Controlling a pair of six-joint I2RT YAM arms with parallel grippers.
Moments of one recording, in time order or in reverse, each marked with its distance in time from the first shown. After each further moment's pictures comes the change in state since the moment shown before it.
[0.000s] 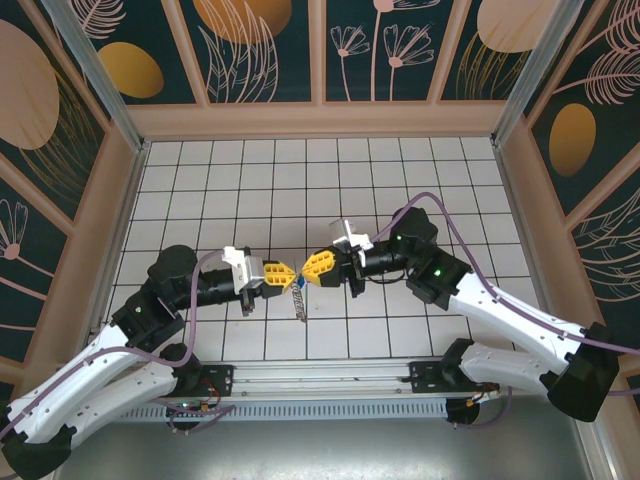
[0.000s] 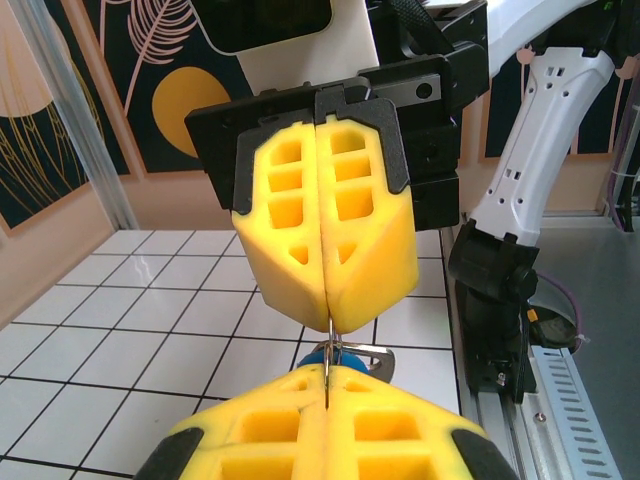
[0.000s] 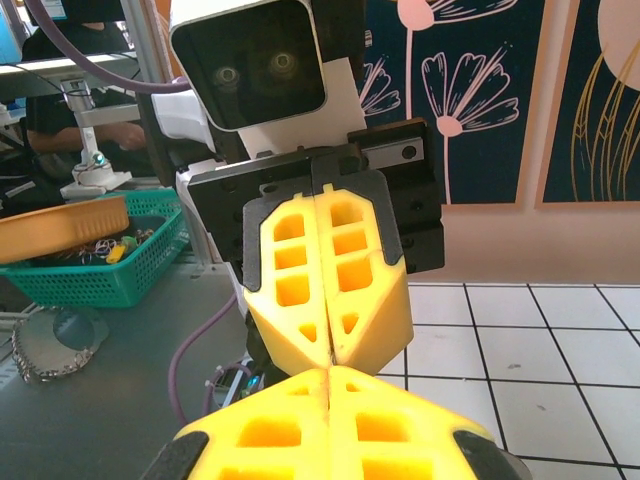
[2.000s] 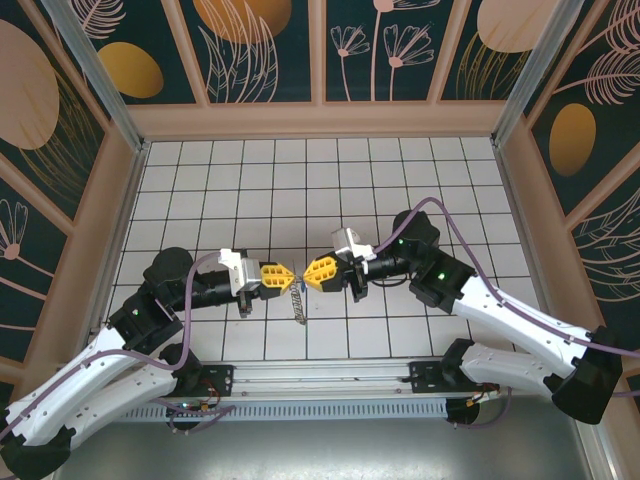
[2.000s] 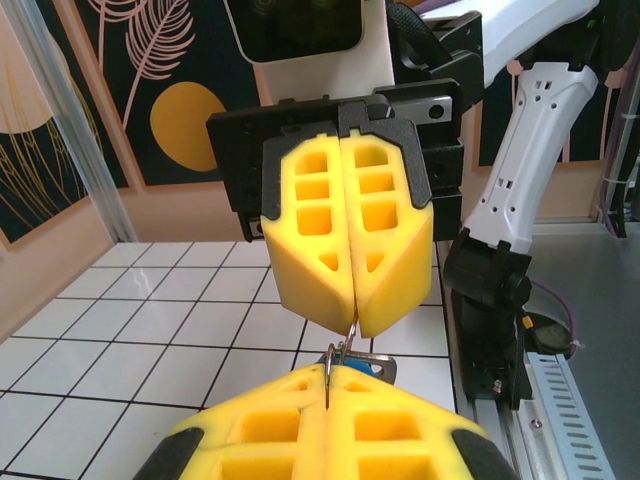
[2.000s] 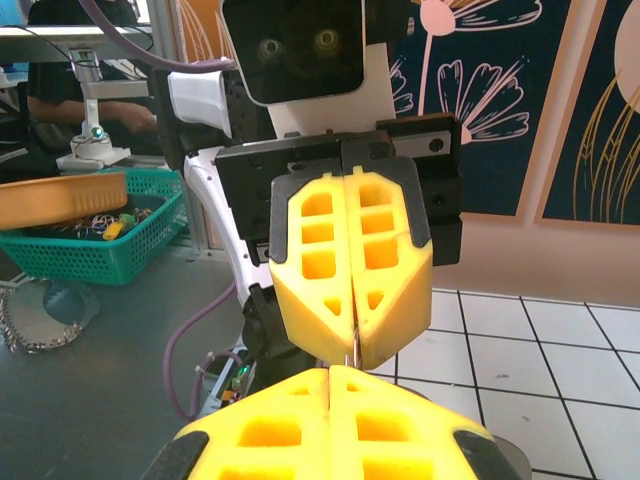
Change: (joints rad) left arm 0.000 -0.020 0.000 0.005 0.003 -0.002; right arm 0.024 -0.032 -0.003 -0.050 0.006 -0.106
